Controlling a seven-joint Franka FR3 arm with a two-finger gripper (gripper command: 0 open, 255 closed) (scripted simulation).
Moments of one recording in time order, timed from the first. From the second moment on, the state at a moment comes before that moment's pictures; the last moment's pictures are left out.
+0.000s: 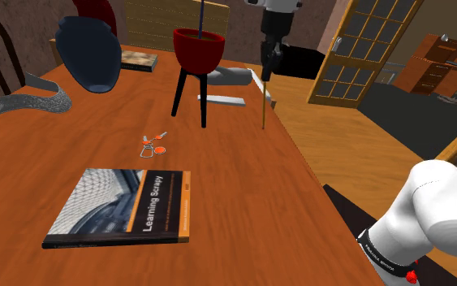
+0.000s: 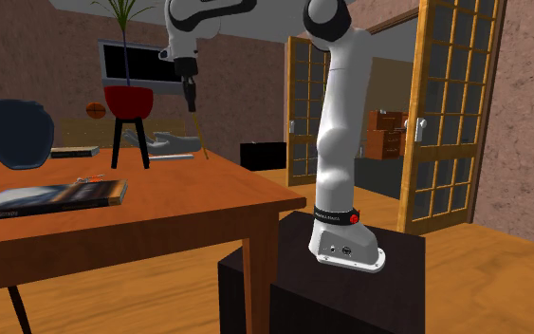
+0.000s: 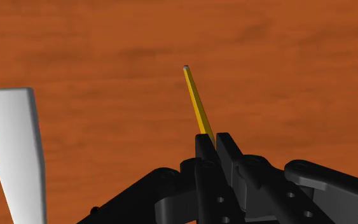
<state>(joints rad) 0.31 -0.12 -0.07 -1.76 -0.10 1.59 -0.75</state>
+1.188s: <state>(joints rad) 0.12 0.41 -0.20 -1.10 -0.02 1.48 -1.06</state>
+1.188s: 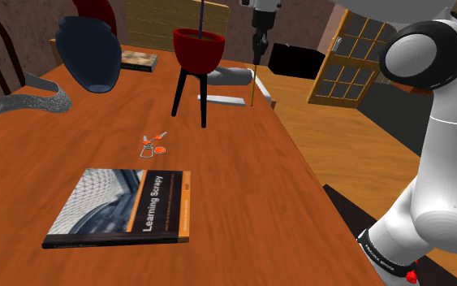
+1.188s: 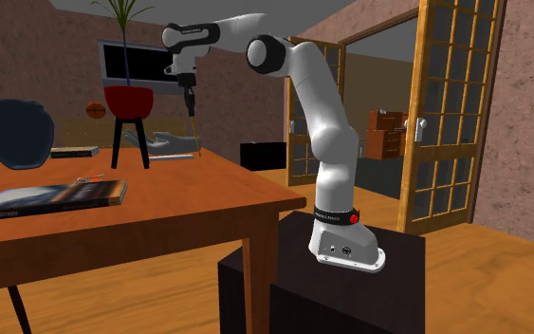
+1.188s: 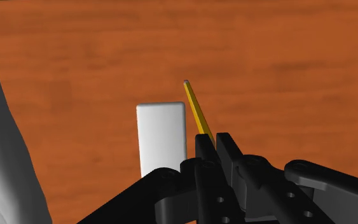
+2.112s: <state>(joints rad) 0.13 0.35 -0.20 -1.37 -0.03 1.70 -1.04</state>
